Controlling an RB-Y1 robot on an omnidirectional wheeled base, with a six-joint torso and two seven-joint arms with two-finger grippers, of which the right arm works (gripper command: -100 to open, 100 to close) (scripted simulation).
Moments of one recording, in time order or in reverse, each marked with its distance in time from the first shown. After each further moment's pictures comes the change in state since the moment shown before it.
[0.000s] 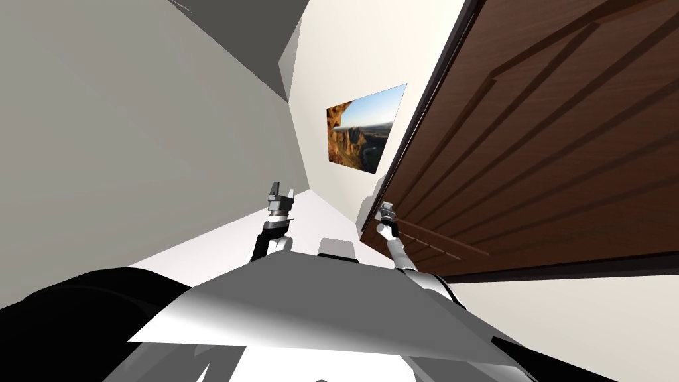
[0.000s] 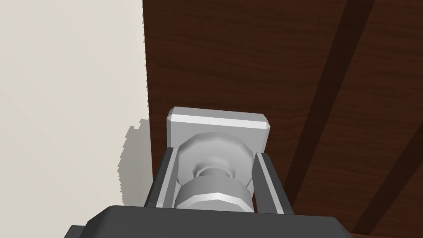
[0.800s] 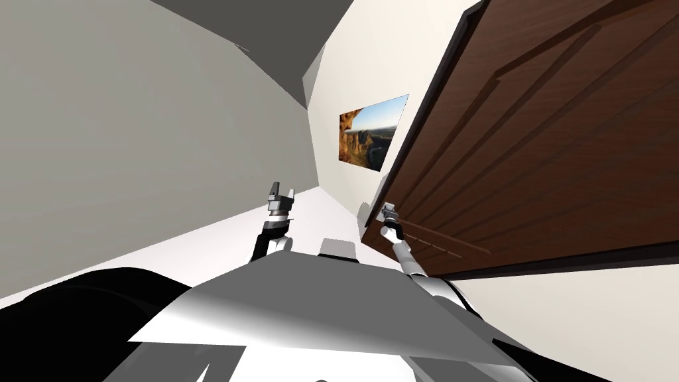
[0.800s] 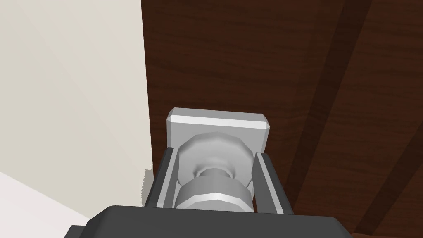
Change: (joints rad) arm 0.042 -0.082 0.068 -0.023 0.005 0.012 -0.114
